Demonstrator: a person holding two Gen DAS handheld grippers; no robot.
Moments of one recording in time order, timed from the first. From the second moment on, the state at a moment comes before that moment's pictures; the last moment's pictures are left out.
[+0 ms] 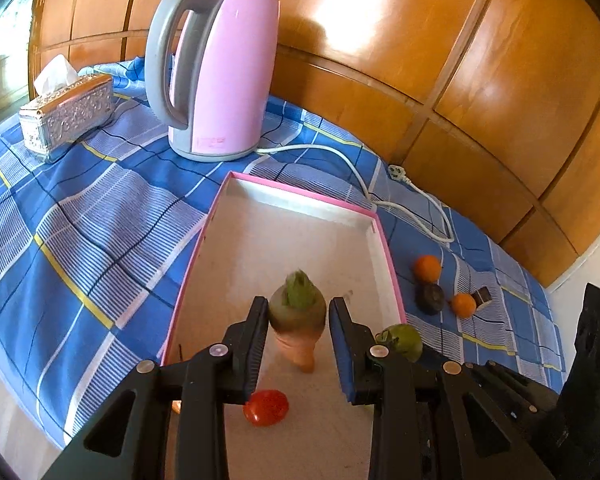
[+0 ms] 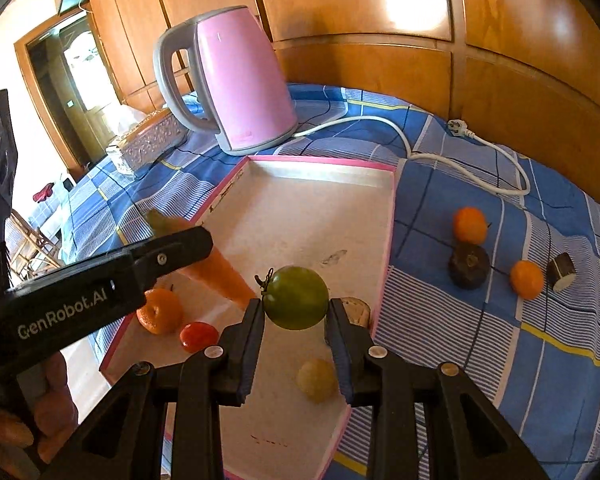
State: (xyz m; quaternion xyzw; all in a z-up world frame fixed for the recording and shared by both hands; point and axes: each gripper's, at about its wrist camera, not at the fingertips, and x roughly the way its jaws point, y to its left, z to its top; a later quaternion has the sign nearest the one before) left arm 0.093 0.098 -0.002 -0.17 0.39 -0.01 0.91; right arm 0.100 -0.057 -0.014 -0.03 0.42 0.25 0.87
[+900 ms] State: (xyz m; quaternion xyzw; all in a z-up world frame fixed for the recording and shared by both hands) left arm 0.078 0.090 -0.007 -0.14 0.40 0.02 0.91; right arm 0.100 -0.065 -0.017 -0.01 0.42 0.21 0.88
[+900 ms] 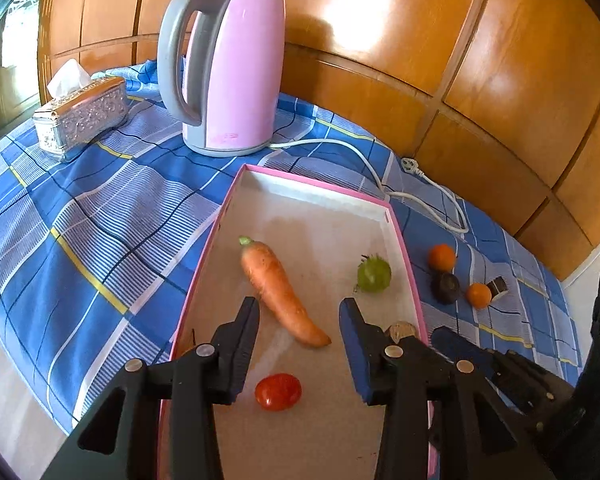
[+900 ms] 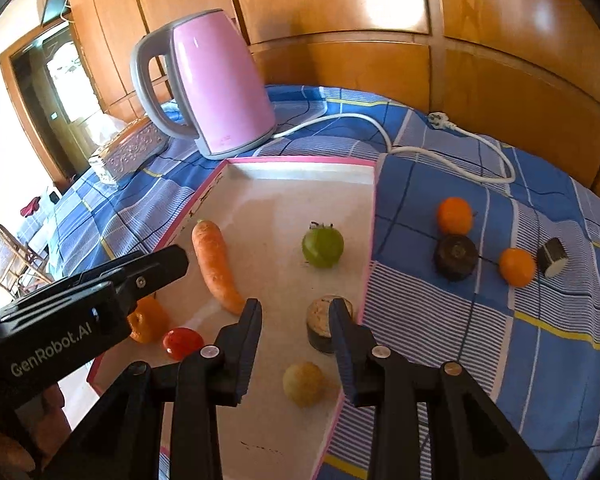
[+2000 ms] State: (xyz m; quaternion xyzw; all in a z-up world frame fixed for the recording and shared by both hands) left arm 0.056 0.050 -0.008 -0.10 0.40 -0.01 0.91; right arm 0.073 -0.122 -0.014 0.04 0.42 0.14 0.90
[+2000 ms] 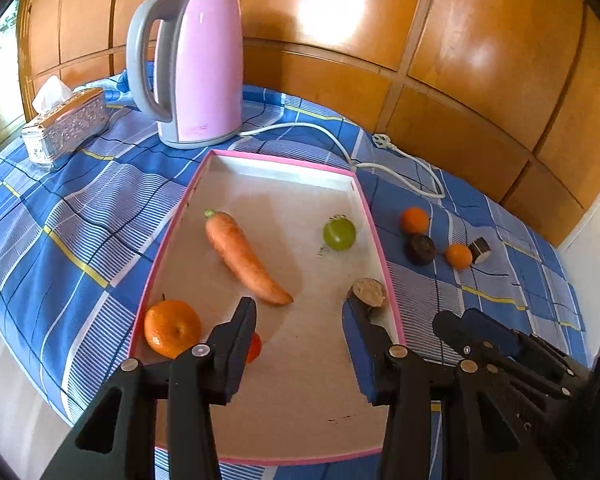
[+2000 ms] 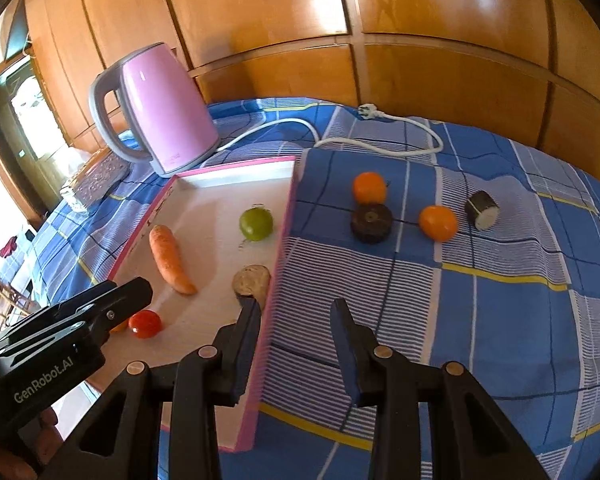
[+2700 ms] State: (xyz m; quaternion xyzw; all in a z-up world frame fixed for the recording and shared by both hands) left arm 0.059 0.015 -0.011 -0.07 0.41 -0.04 0.91; right arm 0.078 -0.162 -0.024 0.07 0.43 0.09 0.90
